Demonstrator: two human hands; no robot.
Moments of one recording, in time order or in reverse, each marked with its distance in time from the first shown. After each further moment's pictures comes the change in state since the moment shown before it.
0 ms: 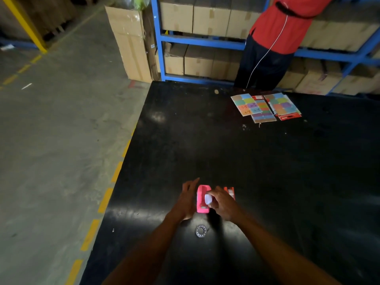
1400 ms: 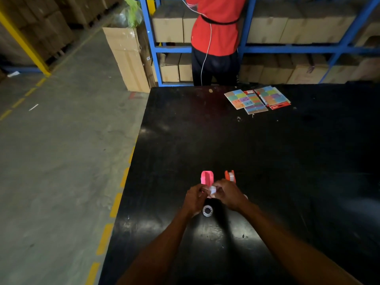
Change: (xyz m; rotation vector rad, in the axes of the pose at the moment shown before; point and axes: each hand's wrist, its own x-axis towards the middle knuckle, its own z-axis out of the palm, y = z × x) left_hand -0.071 0.032 0.016 -0.277 0.120 -0.102; right_hand -0.074 -0.044 -0.011 0.261 0.119 0.015
